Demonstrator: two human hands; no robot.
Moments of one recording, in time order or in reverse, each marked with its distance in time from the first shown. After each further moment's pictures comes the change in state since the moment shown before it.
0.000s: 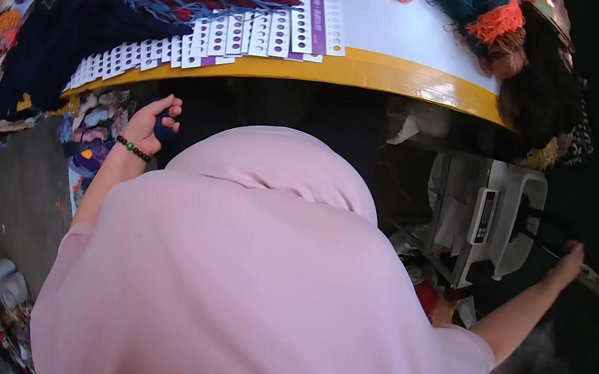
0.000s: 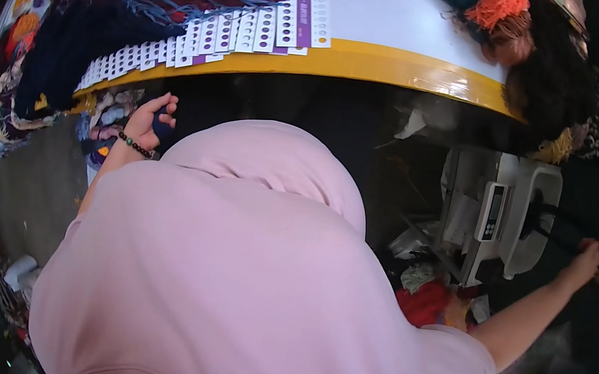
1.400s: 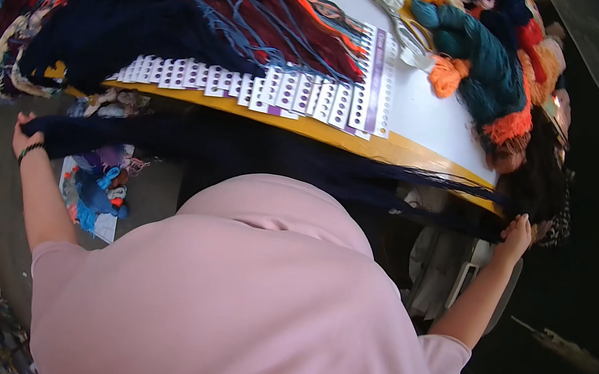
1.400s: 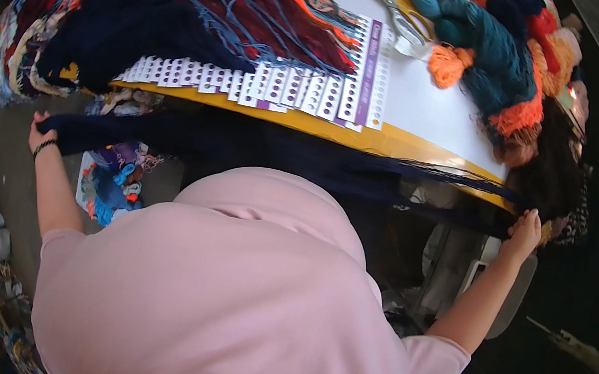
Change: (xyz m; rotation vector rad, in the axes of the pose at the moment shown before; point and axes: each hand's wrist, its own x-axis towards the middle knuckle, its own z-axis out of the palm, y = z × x) left_hand -0.087 0.158 -0.487 -1.019 0.330 1.064; right_hand -0.129 -0.240 0.211 0.754 -0.320 0.193
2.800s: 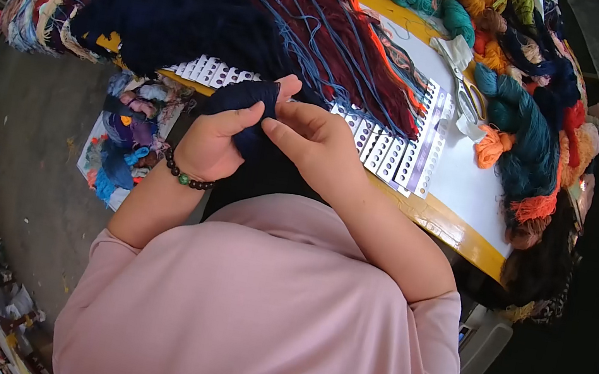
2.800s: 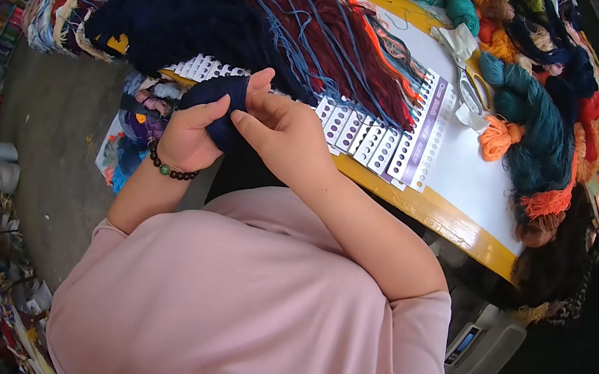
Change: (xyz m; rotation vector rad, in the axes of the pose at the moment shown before) left_hand -0.398 -0.285 0.219 0.293 -0.835 -0.762; right_hand -0.332 -0.104 0.351 0.130 -1.570 -0.096
